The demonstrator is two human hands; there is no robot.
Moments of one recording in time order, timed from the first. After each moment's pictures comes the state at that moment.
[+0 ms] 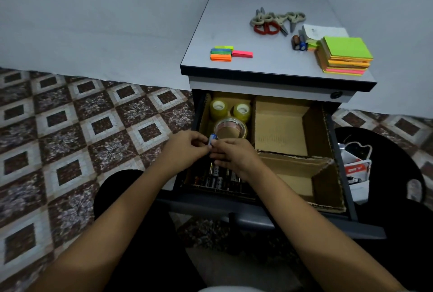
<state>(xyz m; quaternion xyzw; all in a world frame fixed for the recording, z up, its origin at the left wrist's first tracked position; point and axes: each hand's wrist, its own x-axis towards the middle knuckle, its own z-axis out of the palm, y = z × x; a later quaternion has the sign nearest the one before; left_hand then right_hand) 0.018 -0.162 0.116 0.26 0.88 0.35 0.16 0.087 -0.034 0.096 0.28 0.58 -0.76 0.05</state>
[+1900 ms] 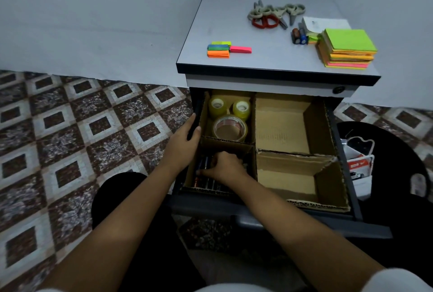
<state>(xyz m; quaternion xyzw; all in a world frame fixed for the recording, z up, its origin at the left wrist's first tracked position) -0.003 -0.151 0.072 0.20 0.86 0.46 0.13 0.079 -0.049 0.059 0.24 0.89 -0.37 0.13</state>
